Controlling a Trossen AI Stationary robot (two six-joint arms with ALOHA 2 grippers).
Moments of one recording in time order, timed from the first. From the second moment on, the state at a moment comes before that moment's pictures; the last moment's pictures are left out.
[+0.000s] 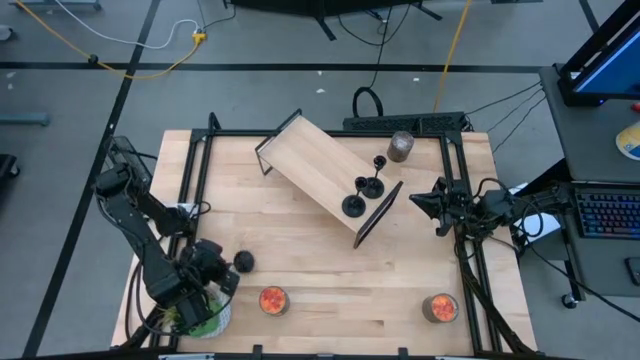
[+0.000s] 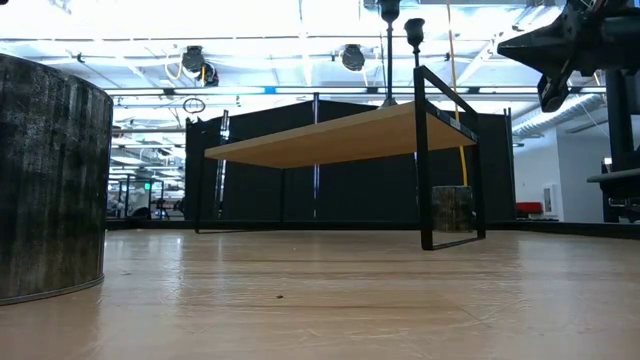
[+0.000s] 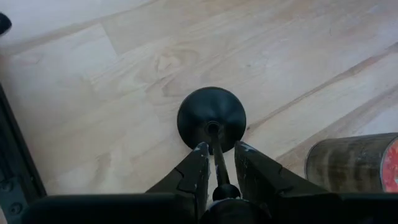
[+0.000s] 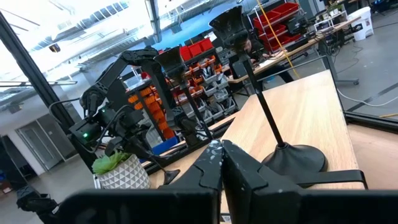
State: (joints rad) left arm -0.99 1.47 1.06 -1.33 -0.48 -2.16; right arm 0.26 0.08 0.16 0.06 0.47 0.43
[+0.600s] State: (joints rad) left arm -0.98 1.40 1.06 -1.33 -0.56 -2.14; right arm 0.26 0.08 0.16 0.07 0.47 0.43
